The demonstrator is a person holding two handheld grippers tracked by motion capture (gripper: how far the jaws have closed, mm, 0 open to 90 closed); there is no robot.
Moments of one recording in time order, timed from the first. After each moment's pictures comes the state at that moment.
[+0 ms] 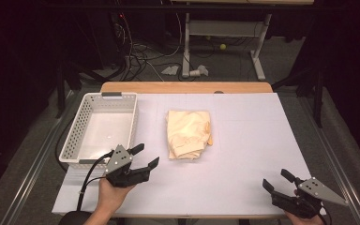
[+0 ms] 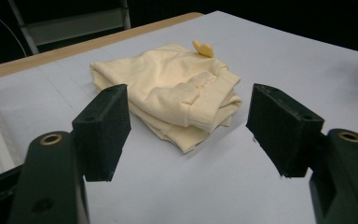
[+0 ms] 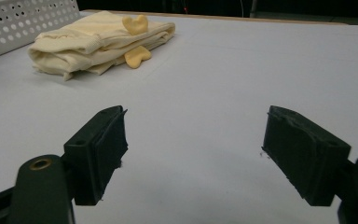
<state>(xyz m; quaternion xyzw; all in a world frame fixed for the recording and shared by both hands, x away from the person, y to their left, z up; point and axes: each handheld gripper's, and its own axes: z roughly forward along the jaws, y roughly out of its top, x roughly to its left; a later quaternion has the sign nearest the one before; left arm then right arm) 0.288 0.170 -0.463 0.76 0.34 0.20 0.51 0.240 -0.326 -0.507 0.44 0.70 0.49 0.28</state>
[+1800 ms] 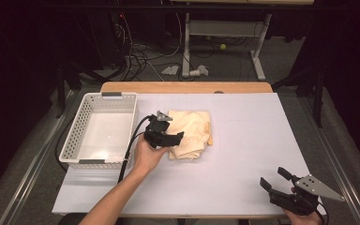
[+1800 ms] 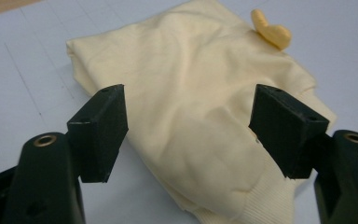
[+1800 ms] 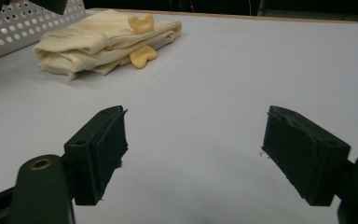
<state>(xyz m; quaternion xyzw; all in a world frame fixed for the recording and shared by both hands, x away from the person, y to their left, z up) 0.418 0.090 -0.461 0.81 0.44 0.14 0.37 0.247 -0.322 -0.507 0.44 0.70 0.49 0.27</state>
